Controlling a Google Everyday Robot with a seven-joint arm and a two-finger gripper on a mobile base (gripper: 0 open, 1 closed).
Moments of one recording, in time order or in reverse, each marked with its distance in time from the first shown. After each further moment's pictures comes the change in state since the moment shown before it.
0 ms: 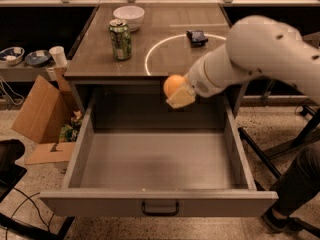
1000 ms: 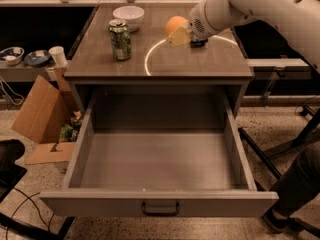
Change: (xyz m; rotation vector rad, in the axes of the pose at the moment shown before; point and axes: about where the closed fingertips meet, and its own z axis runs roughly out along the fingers) arm -0.099 -0.140 -0.020 0.165 -0.169 0.144
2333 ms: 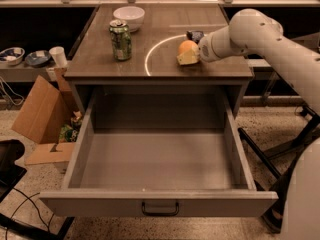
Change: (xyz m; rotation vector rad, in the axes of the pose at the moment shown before) arm 0.087 -0.054 0.086 0.012 0.008 0.225
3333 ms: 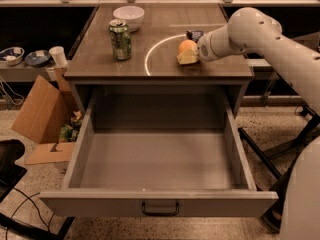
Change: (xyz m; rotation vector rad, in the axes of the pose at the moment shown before) arm -0.002 0.000 -0.002 0.000 0.000 0.000
